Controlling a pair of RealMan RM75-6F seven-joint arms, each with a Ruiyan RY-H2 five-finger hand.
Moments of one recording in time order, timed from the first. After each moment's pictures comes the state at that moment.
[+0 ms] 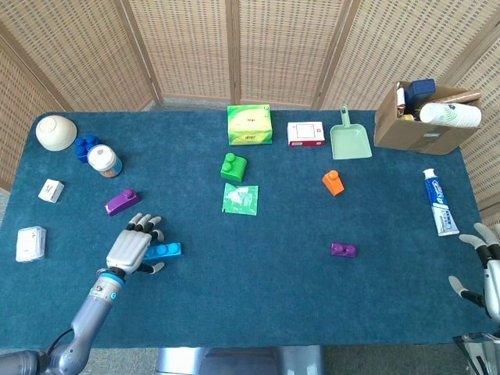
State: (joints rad) left arm -0.48 -1.51 -0.11 -1.59 1.08 1.01 0.53; right arm 0.01 -0.98 0.10 -1.80 -1.41 1.56 -0.08
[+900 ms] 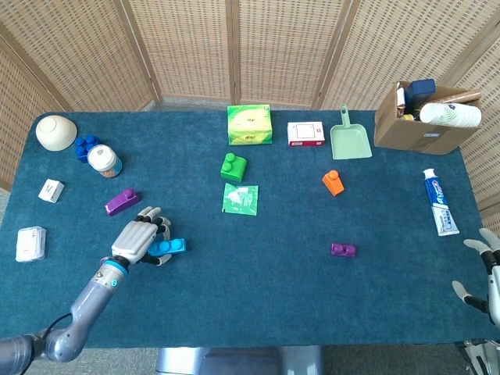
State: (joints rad) left arm -0.57 -1.39 -0.15 -1.65 1.06 0.87 0.34; right arm -0.02 -0.98 0.10 -1.82 -1.41 1.58 -0.10
